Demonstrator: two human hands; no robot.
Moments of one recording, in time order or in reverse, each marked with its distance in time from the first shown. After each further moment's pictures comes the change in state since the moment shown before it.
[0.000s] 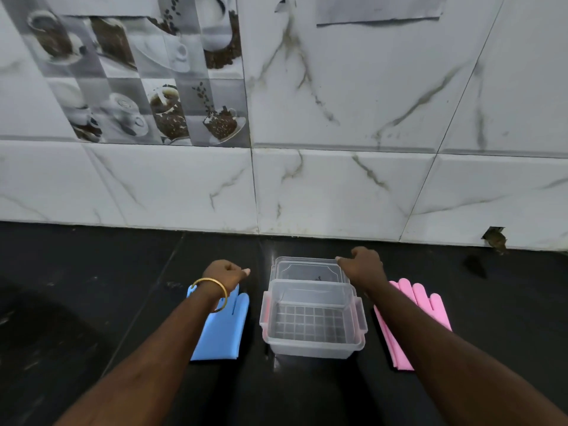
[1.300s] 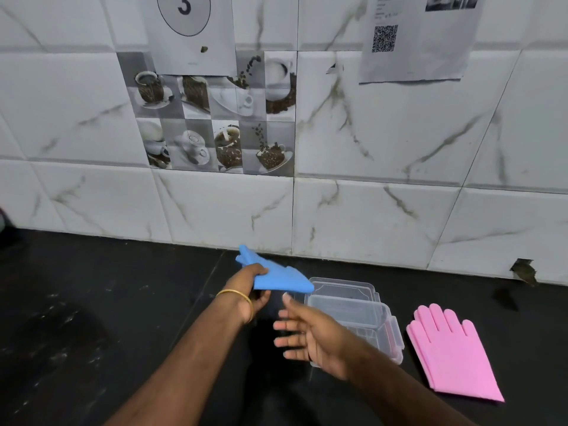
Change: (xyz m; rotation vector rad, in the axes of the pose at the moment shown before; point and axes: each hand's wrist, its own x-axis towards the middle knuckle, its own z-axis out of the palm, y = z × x) left_hand -0.077 0.020 -0.063 -1.072 -0.141 -0.259; right_hand -0.195 -0.095 0.056 0.755 -0.859 0.083
